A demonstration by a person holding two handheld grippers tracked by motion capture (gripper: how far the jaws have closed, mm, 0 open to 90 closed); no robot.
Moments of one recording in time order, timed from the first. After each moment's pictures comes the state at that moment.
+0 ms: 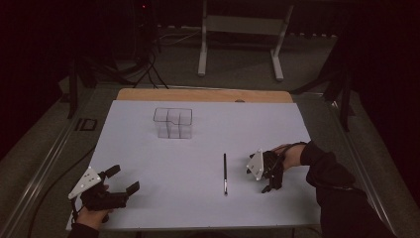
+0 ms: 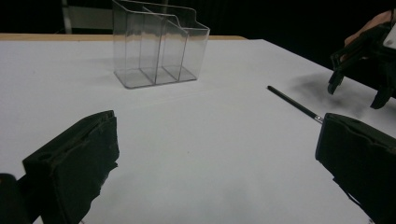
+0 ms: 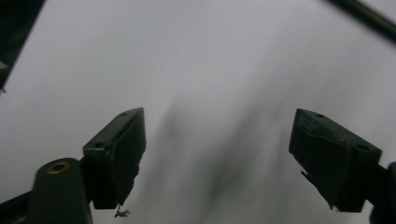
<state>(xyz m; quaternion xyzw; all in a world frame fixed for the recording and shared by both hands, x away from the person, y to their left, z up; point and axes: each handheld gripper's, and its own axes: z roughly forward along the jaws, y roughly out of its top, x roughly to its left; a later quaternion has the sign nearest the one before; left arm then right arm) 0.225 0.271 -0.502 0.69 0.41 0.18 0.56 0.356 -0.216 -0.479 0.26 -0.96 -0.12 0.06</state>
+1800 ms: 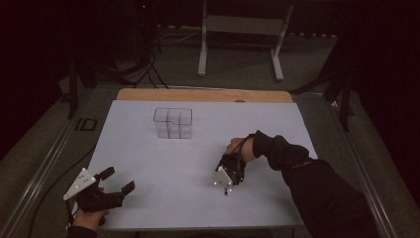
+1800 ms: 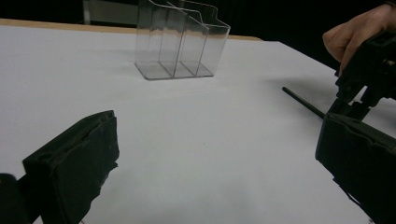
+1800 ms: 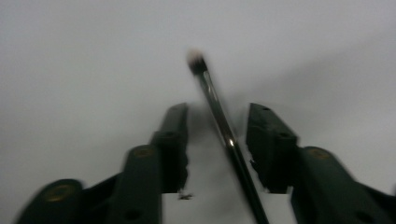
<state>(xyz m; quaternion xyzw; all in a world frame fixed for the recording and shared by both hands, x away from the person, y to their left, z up) 0.221 0.281 -0.504 0.68 0.45 0.18 0.56 0.348 -0.100 -0.487 0.54 -0.84 -0.04 0.03</state>
